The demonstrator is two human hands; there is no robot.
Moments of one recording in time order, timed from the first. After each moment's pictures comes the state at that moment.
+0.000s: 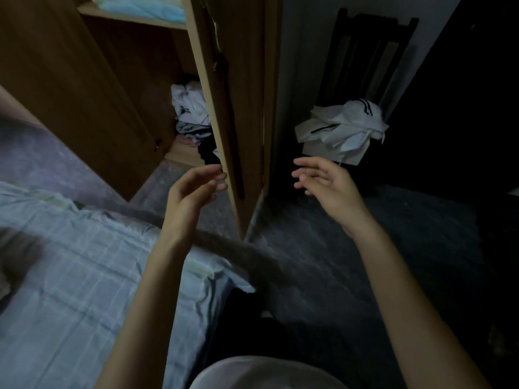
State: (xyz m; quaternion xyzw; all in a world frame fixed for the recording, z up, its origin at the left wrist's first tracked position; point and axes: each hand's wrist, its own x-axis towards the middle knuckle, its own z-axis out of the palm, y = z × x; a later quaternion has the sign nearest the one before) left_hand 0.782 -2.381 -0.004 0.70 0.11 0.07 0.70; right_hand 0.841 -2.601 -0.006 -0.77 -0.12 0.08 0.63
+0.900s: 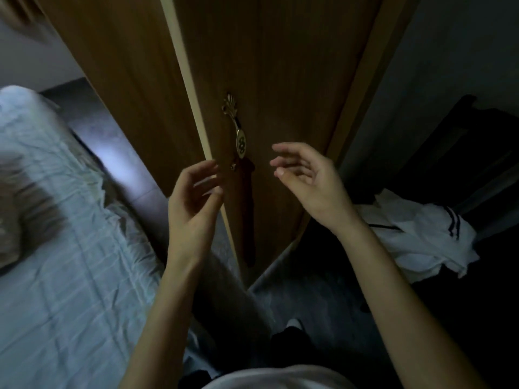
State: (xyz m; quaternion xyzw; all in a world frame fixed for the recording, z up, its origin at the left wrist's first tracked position) left_hand 0.990 -2.397 0.029 0.69 0.21 0.36 0.59; right_hand 1.130 -2.511 0.041 -0.69 -0.39 0.18 0.58
